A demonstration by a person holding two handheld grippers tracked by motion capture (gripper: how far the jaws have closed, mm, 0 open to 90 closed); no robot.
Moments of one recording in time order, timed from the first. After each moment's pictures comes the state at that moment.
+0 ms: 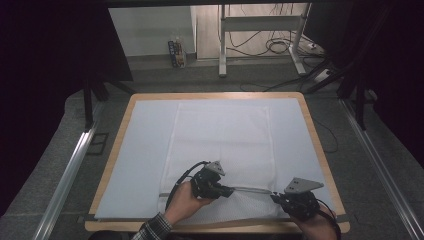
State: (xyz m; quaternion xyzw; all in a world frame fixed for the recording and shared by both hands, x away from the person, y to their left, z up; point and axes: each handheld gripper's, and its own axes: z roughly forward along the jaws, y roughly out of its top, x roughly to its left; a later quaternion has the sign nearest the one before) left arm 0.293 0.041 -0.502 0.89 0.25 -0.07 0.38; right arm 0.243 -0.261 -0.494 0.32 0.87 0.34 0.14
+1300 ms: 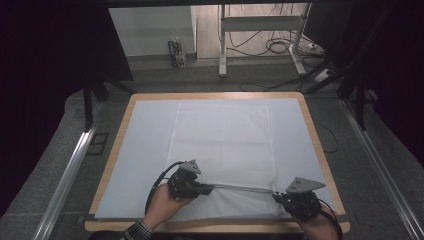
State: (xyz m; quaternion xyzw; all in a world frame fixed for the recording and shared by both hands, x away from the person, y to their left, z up) left arm 0.282 0.099 -0.498 0.87 0.29 -0.05 0.38; right arm 0.244 -0.265 -0.494 0.33 0.87 0.34 0.14
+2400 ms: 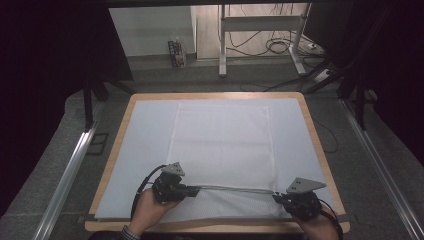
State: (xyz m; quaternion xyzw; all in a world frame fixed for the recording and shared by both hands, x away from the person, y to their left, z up) left arm 0.268 0.139 -0.500 0.86 0.32 -0.04 0.39; right arm 0.243 -0.266 -0.493 0.32 0.87 0.34 0.14
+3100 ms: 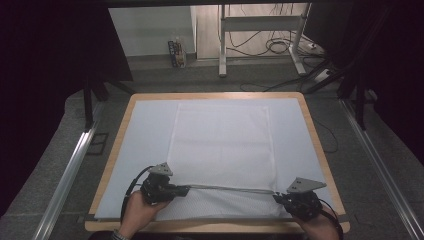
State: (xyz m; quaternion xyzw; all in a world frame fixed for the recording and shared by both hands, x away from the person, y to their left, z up) left arm 0.260 0.169 -0.500 0.85 0.35 -0.03 0.39; right arm 0.244 -0.268 -0.494 0.33 0.87 0.34 0.14
